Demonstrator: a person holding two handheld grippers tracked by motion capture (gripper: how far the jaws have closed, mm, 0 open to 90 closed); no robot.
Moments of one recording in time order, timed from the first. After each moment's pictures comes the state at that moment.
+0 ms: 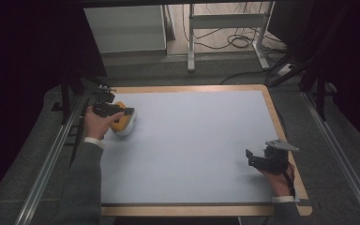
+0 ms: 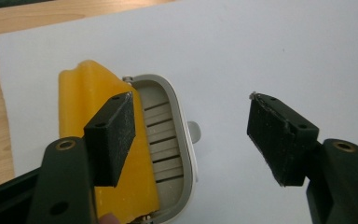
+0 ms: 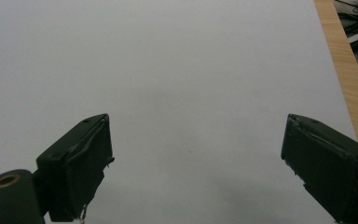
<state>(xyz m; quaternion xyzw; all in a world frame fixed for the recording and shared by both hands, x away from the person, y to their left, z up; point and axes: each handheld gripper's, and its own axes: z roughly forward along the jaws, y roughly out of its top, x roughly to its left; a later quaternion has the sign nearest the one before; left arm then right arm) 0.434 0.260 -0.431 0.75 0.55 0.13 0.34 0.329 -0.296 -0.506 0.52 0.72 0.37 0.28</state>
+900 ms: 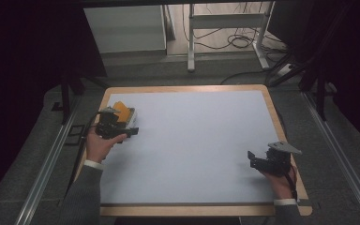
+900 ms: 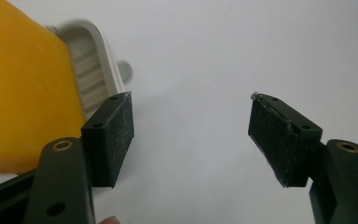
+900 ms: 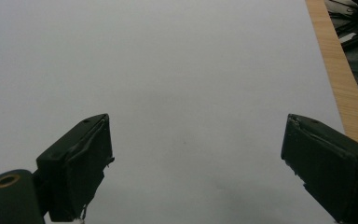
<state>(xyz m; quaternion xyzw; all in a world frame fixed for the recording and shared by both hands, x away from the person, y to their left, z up) 0.374 0.243 -0.465 0.78 0.50 0.11 0.37 0.322 -0.300 -0.505 0.52 0.72 0.37 0.29</state>
